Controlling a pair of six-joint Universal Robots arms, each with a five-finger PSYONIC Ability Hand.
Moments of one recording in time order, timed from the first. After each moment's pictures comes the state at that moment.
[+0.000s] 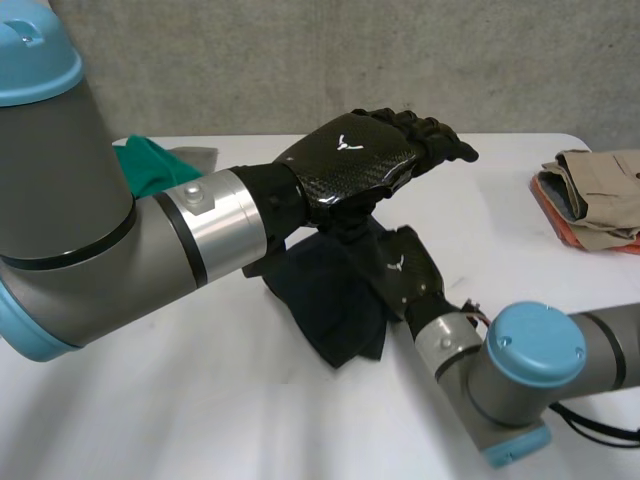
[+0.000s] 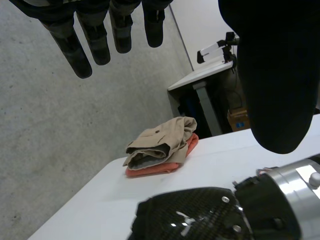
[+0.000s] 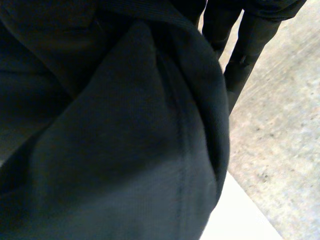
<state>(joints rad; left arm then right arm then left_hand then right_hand) 4.09 -1.90 -1.16 3.00 -0.94 3.29 2.11 -0.94 1.76 -0.82 1.39 2.64 0.18 0.20 0.21 0.20 0.04 0.97 1.15 1.16 1.18 0.87</state>
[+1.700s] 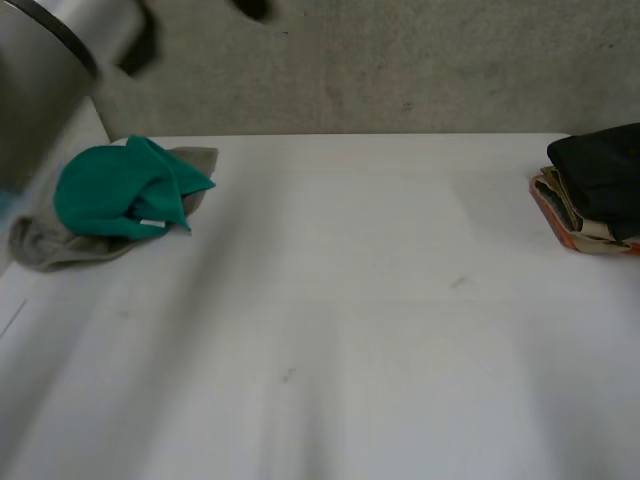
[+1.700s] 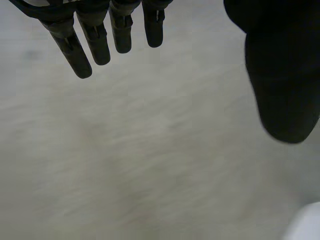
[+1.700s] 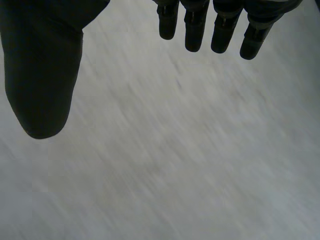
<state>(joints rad) 4.25 -1.80 -0.92 3.17 -1.37 3.27 1.37 -1.27 0.98 -0.36 1.29 2.80 0.19 0.20 0.21 0.20 0.04 0.21 0.22 0.21 0.20 0.04</state>
